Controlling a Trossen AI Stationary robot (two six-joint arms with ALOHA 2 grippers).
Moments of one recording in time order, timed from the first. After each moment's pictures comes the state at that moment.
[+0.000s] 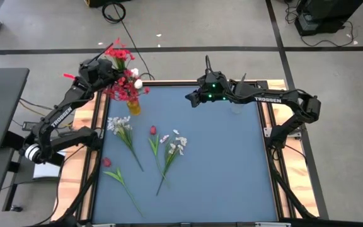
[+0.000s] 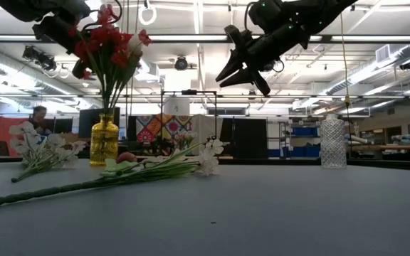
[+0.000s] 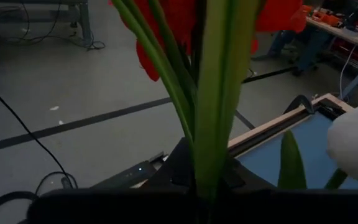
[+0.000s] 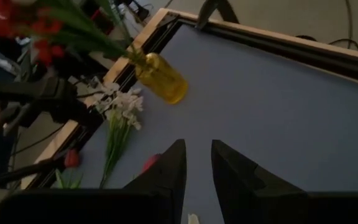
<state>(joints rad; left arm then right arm) 1.09 0.90 0.76 -0.17 0.18 -0.15 -0.42 1.55 1.12 -0.08 -0.13 0.64</state>
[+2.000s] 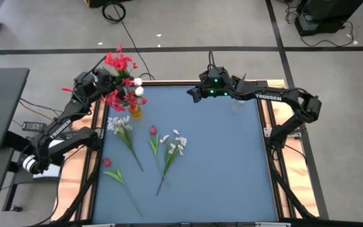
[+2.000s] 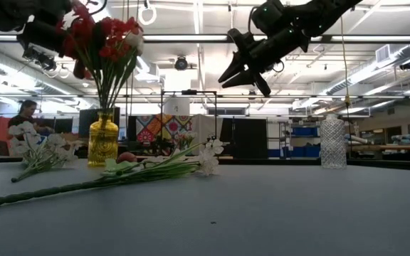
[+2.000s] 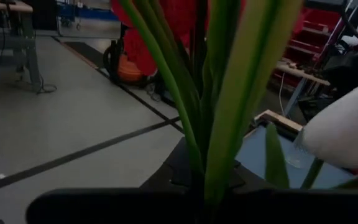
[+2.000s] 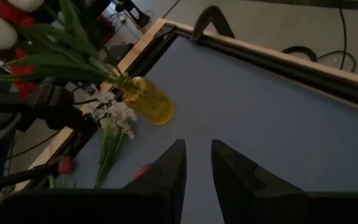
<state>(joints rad) 1.06 0.72 0.54 0.09 0.34 -0.17 -0.49 1.55 1.12 -0.06 -0.18 0.59</state>
